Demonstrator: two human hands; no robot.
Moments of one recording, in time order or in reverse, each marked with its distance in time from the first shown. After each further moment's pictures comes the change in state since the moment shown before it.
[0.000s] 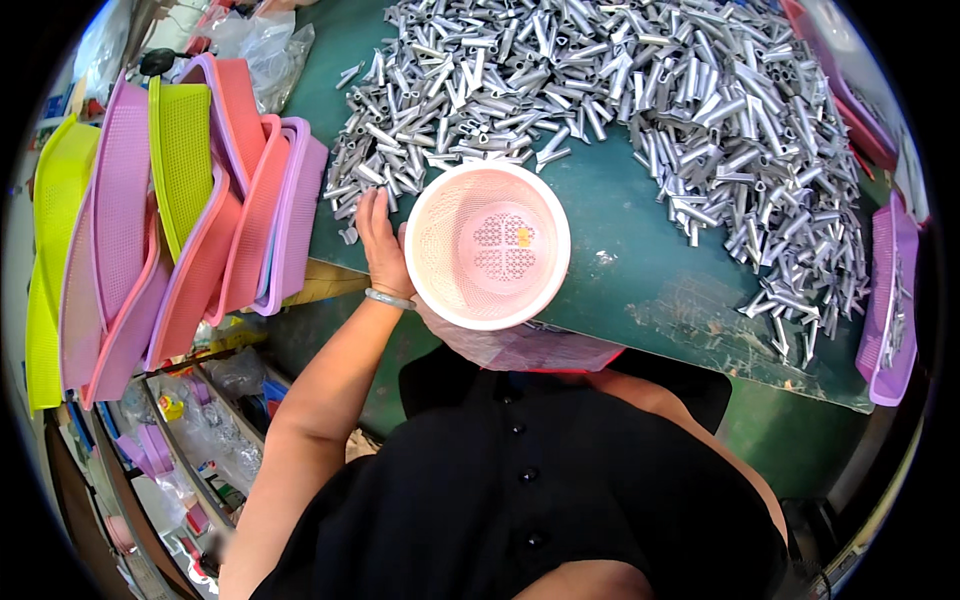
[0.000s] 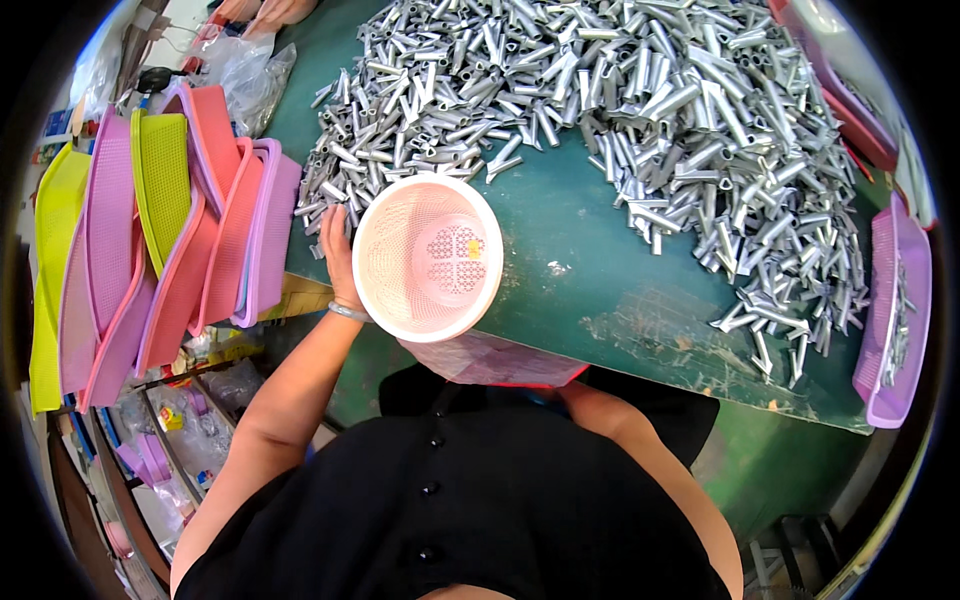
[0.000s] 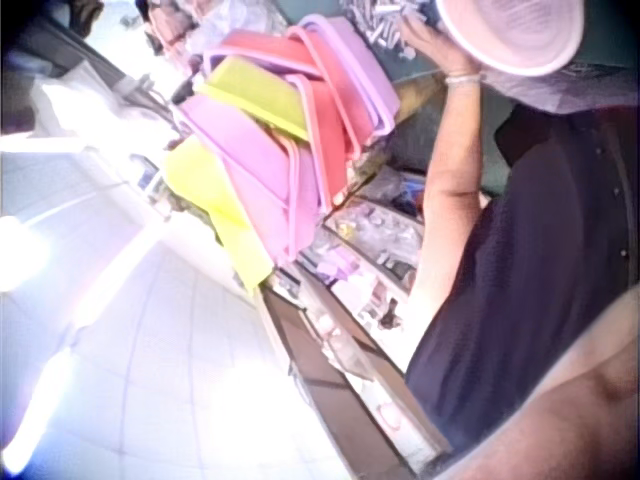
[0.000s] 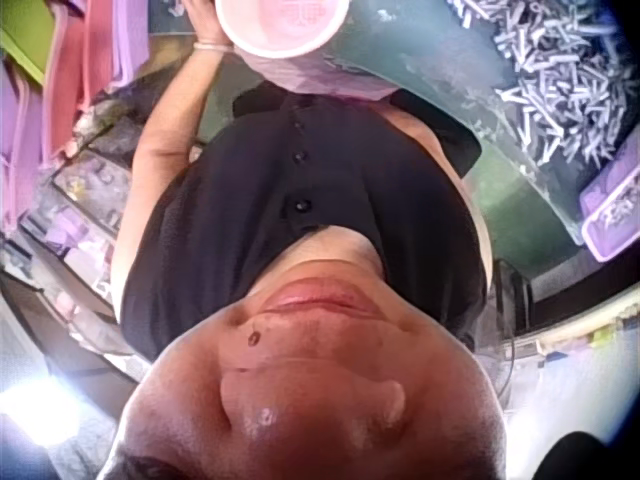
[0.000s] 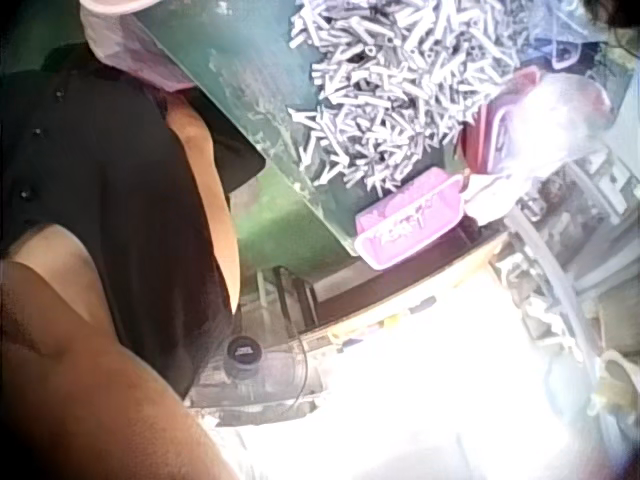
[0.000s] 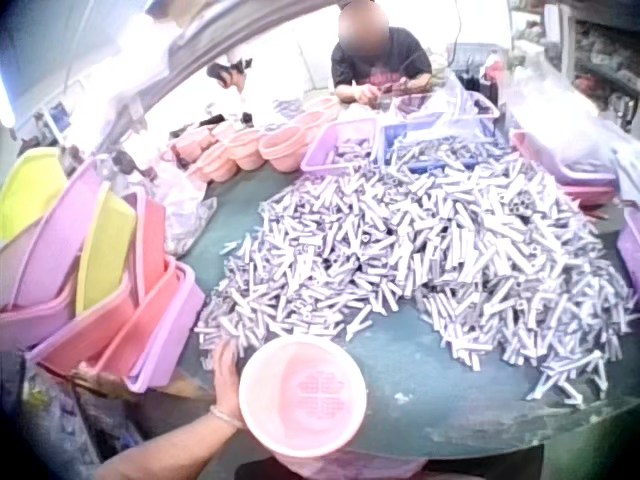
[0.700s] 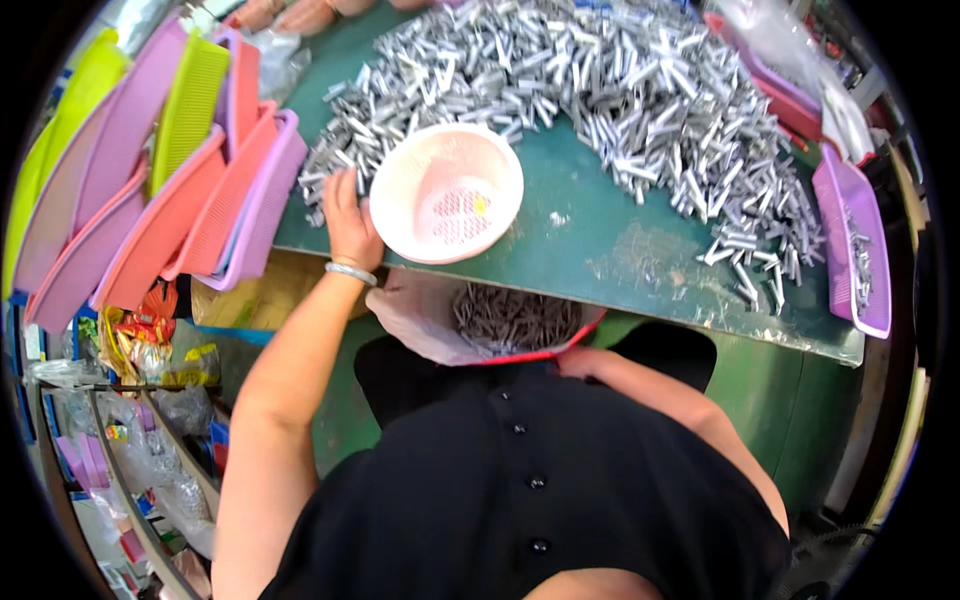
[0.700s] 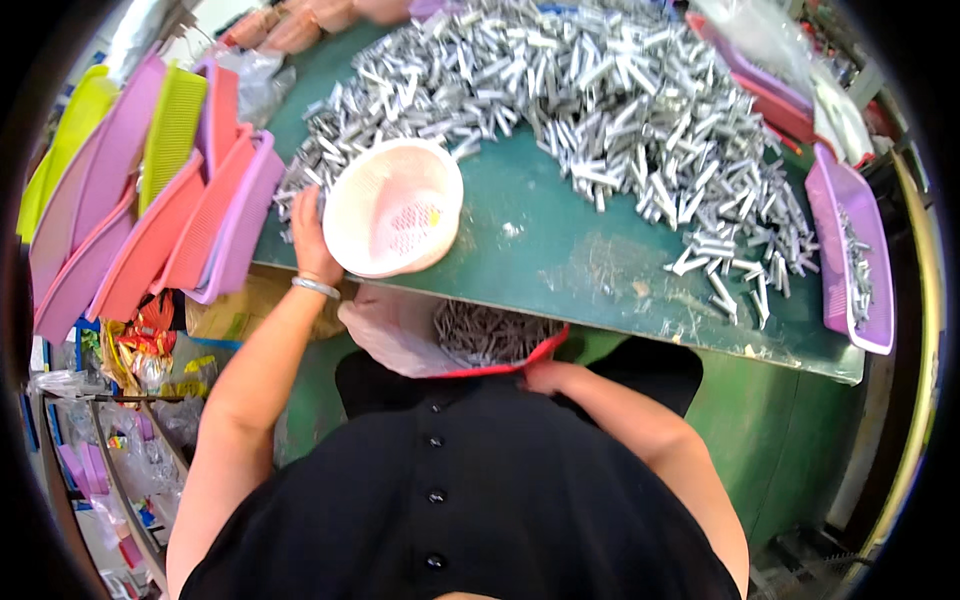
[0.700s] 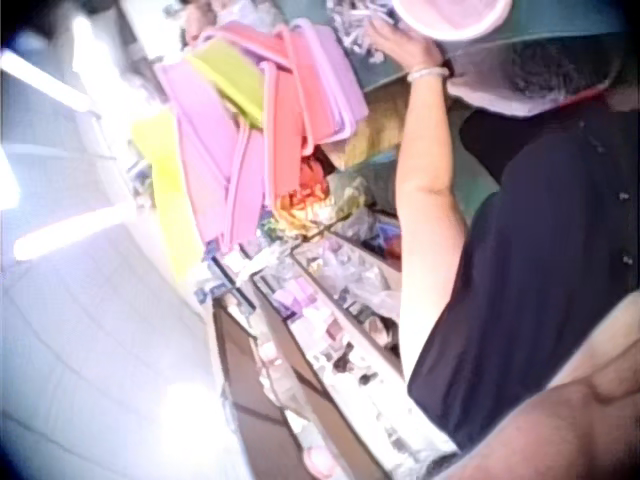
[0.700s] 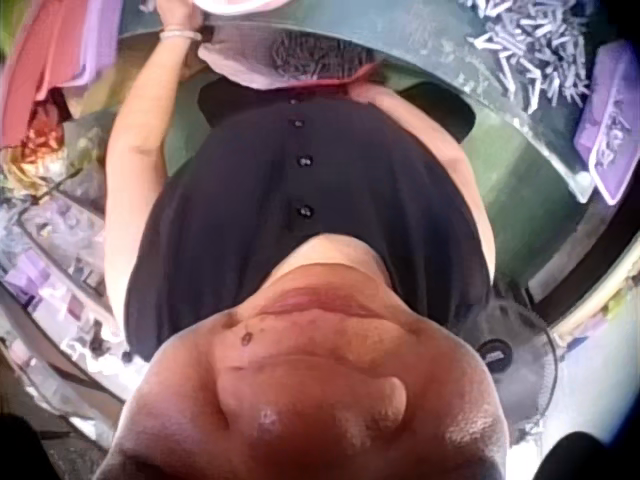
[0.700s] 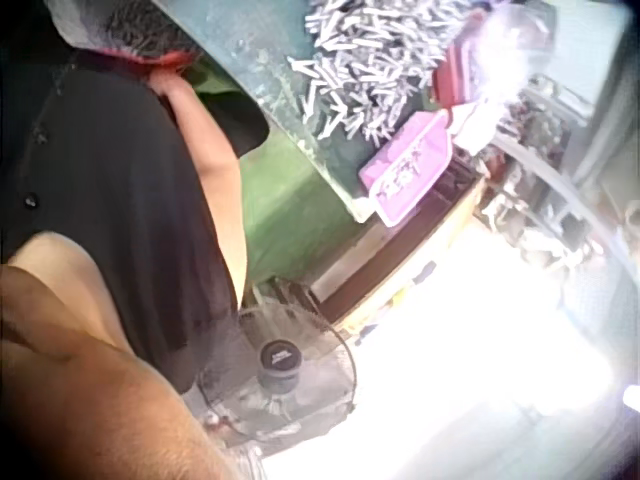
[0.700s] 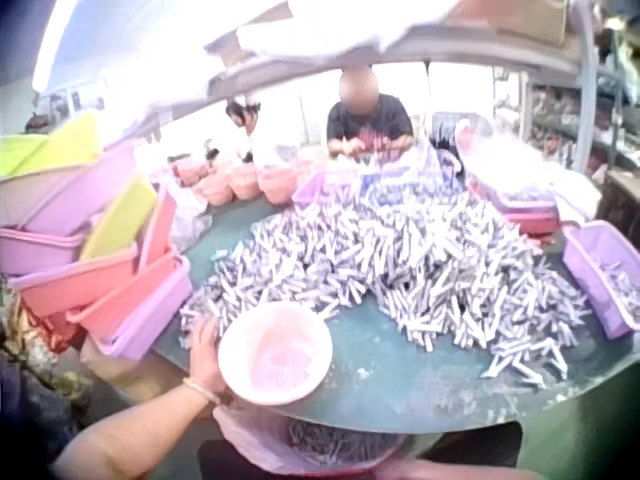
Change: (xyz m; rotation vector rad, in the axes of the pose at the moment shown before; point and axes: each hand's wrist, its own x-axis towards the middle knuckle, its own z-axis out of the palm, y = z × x) left_hand -0.006 -0.004 0.009 -0.002 0.153 0.122; right_hand -0.107 0.023 -0.032 -0.025 0.344 0.006
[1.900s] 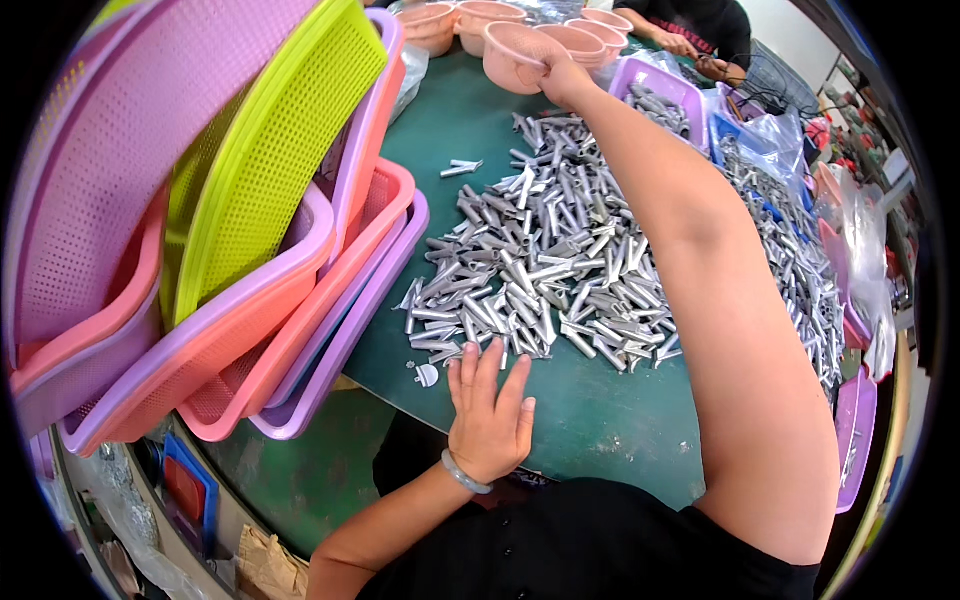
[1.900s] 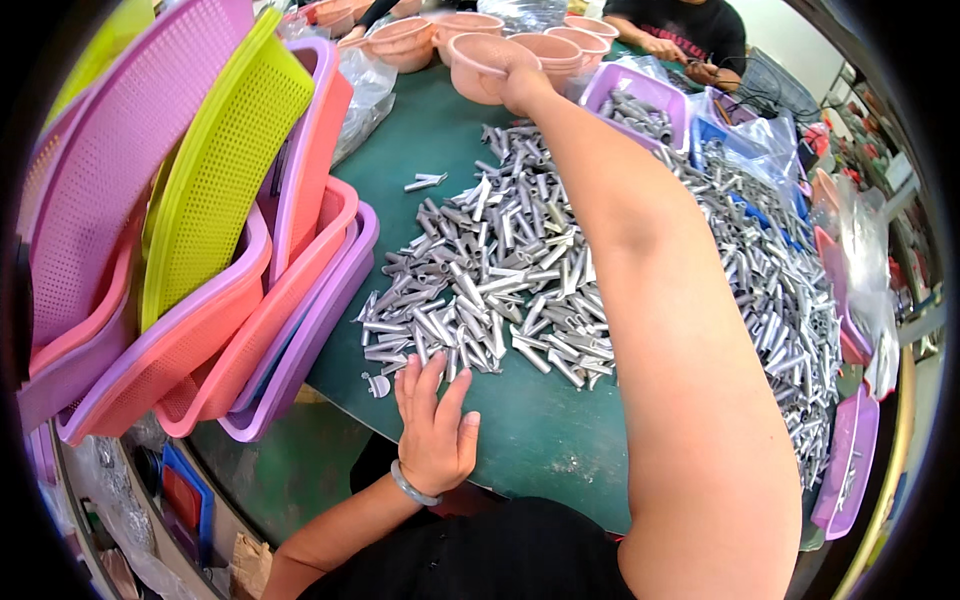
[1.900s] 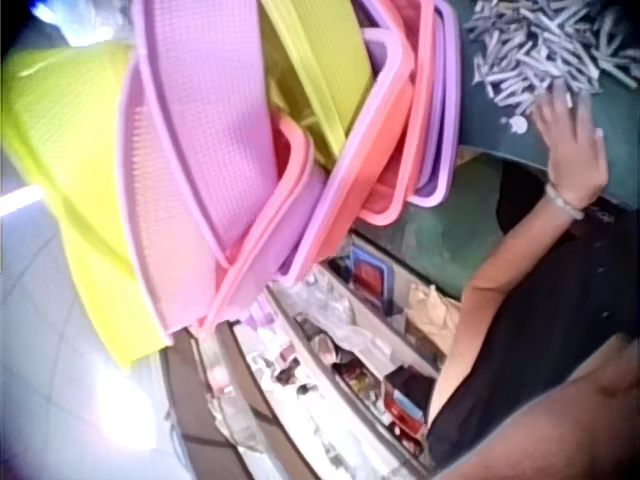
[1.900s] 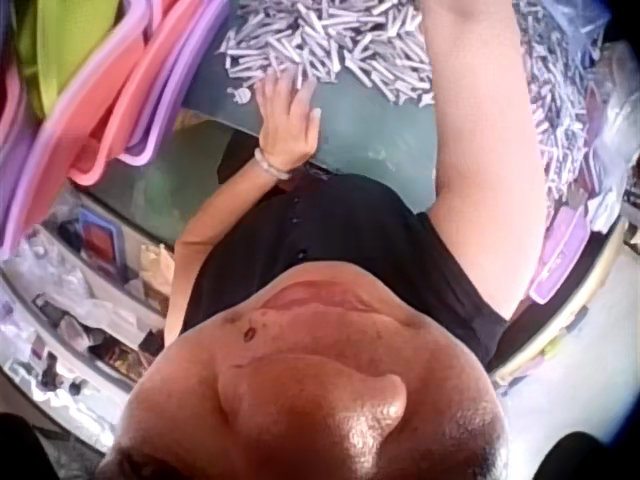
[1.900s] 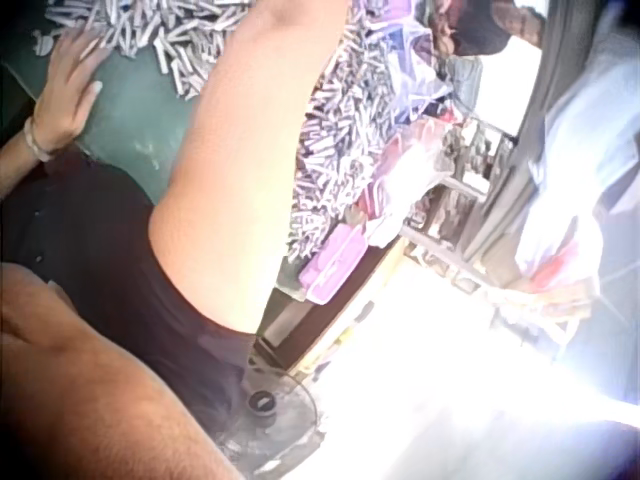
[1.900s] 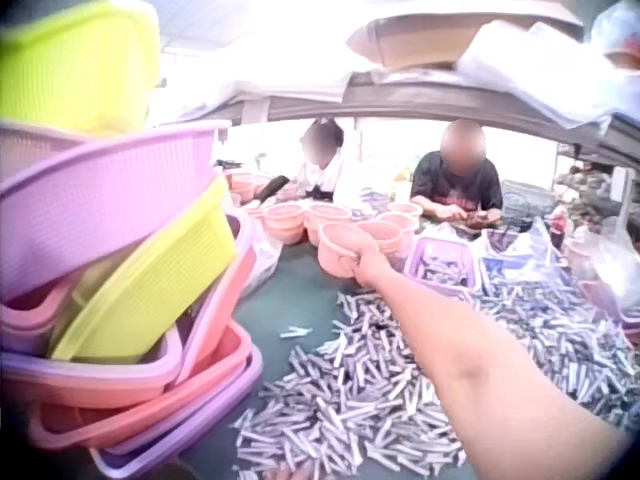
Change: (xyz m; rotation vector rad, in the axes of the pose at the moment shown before) left_hand 0.008 0.010 -0.029 -0.162 -0.189 -0.277; right_hand 0.178 -0.211 -0.621 -0.302 1.322 -0.114
